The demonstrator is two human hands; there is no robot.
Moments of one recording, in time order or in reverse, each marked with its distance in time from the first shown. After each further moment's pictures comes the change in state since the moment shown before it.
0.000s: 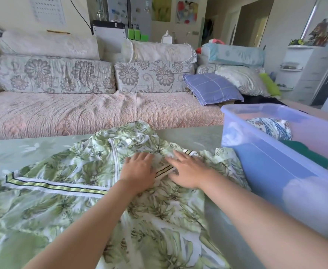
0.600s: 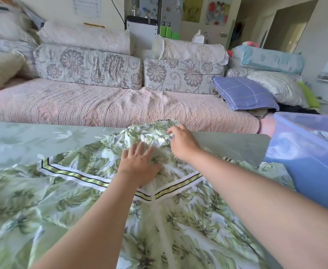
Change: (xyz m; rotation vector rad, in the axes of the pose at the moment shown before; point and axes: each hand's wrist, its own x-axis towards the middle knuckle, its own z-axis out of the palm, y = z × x) left_hand -0.002 -0.099 -0.010 -0.007 -0.112 -0.195; right_hand 0.126 -0.094 -0.031 0.299 0.426 -0.058
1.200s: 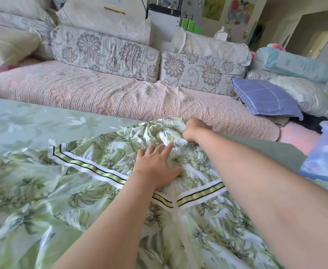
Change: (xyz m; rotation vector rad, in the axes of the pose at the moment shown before) left_hand 0.009 -0.016 0.013 -0.063 0.014 0.014; right_hand 0.089 -0.023 0.031 -0.262 -0.125 0.383
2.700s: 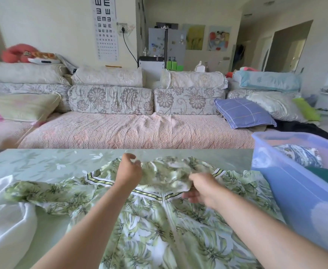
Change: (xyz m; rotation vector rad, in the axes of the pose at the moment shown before) left_hand -0.119 0.022 -0.116 -0.765 0.340 -0.429; right_hand -0.273 0.086 -0.090 1.220 -0.377 0.242
